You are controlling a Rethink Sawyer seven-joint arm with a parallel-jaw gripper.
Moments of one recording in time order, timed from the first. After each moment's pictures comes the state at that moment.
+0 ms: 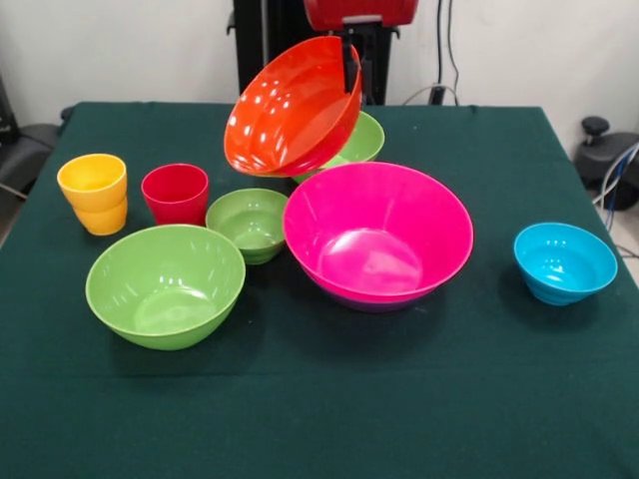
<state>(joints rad) -0.66 -0.92 0.59 1.95 -0.39 0.61 1.96</state>
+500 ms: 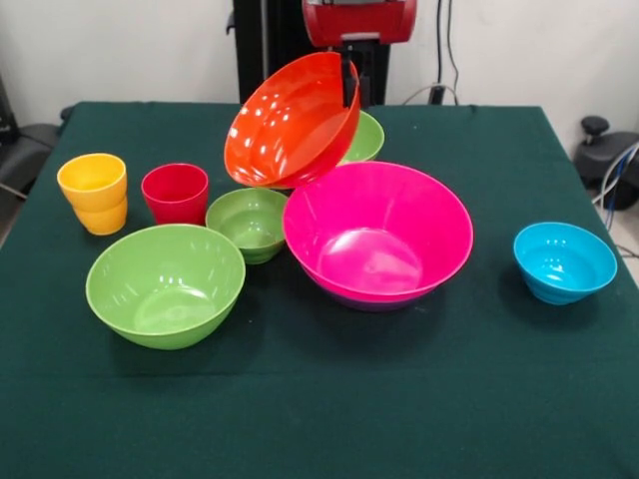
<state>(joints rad) -0.59 -0.89 0.49 1.95 -0.39 0.53 1.96</state>
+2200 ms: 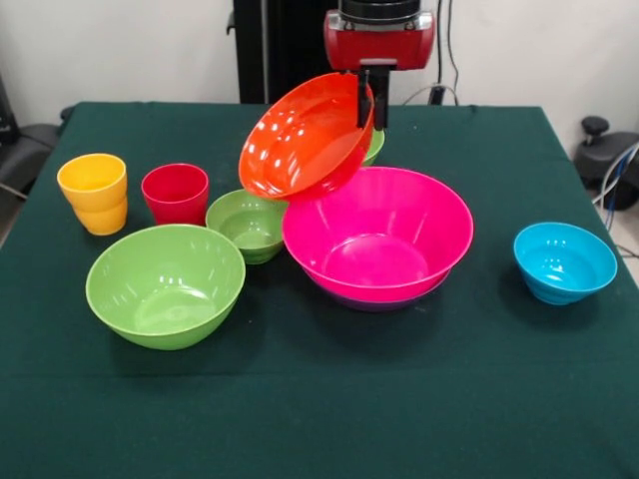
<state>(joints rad) -0.47 -0.84 0.35 1.91 -0.36 0.46 1.96</state>
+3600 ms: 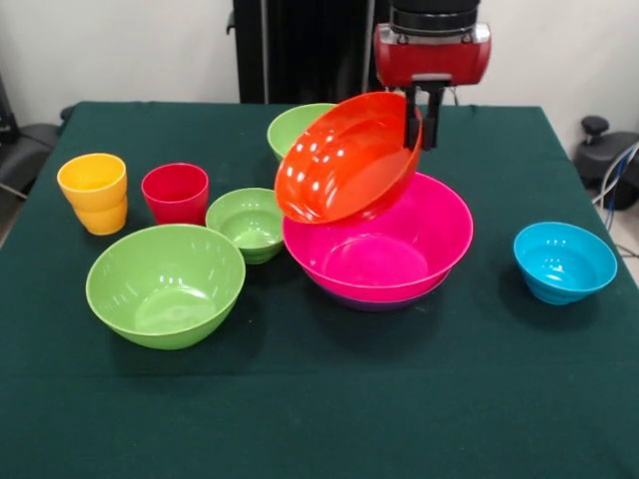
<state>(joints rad) -0.33 -0.79 0.30 1.79 -0.32 0.46 1.96</state>
